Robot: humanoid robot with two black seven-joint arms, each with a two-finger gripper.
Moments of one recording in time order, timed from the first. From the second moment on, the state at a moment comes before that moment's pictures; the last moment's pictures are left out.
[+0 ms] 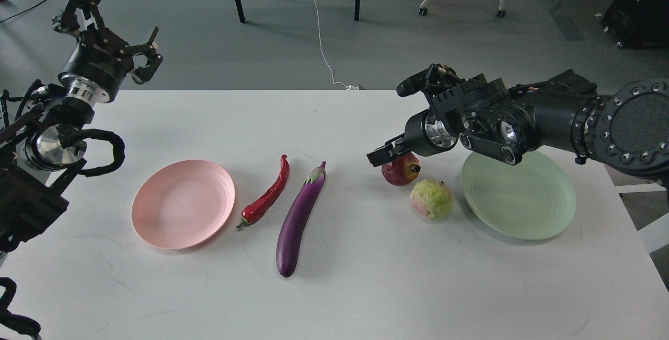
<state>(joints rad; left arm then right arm) -0.74 0.49 -0.80 -0.75 -0.10 -0.39 -0.33 1.49 0.00 -0.98 0.69 -0.75 0.26 0.38</state>
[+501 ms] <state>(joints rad) -0.73 0.50 -0.80 -0.75 -0.10 -0.39 -0.33 1.48 0.00 -1.01 0.68 -0.79 0.19 0.39</state>
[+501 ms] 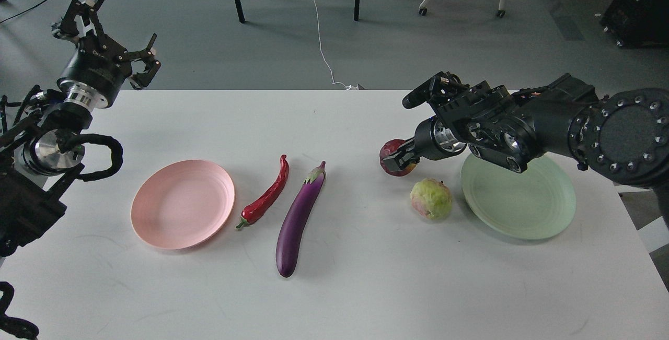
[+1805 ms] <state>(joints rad) -0.72 0.52 -0.79 -0.75 -0.10 -0.39 -0.33 1.55 -0.44 -1.04 0.89 -0.87 0.10 0.39</state>
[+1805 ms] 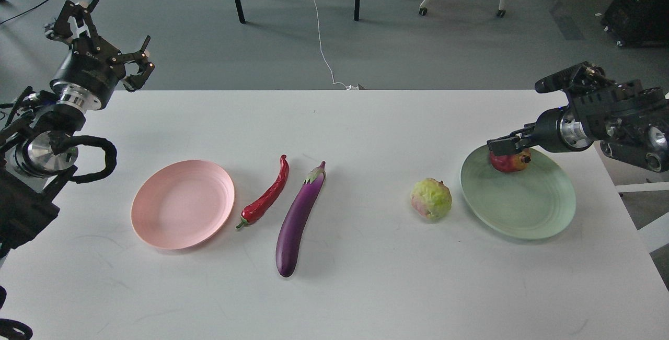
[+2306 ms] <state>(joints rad) -0.72 0.52 -0.79 -0.75 -0.10 -0.38 -0.33 1.71 -0.34 -1.04 1.23 -0.87 0.10 0.39</state>
